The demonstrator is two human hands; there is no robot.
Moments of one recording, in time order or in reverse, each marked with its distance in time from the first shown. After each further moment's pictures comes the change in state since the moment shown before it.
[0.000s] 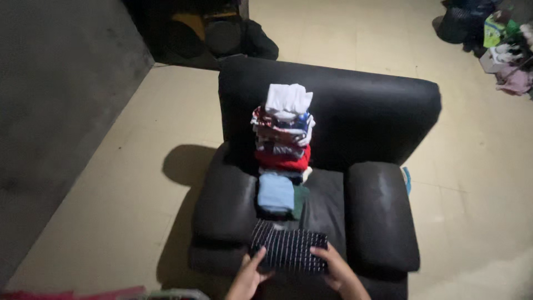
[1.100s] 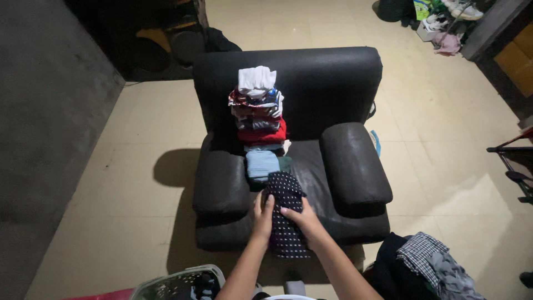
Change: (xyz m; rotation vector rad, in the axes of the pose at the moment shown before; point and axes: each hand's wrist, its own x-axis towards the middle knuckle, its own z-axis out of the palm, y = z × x) left_hand -0.121 -0.007 0.045 0.418 -0.337 0.809; right_hand -0.169 0.045 0.126 -0.191 0.091 -0.487
